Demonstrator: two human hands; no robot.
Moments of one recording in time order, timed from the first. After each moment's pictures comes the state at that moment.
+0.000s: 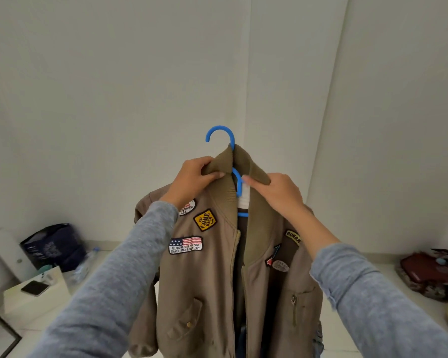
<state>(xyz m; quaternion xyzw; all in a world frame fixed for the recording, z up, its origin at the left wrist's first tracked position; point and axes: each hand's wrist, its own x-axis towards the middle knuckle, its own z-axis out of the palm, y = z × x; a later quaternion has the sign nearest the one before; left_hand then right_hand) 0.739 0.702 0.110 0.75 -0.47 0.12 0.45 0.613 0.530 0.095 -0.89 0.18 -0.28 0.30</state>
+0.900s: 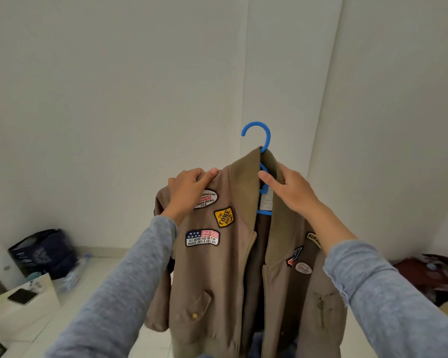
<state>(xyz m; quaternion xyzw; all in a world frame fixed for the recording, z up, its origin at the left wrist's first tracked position) 0.738 0.695 0.098 0.82 -0.31 0.16 0.45 0.588 0.506 0.115 -0.90 0.10 -0.30 0.29</state>
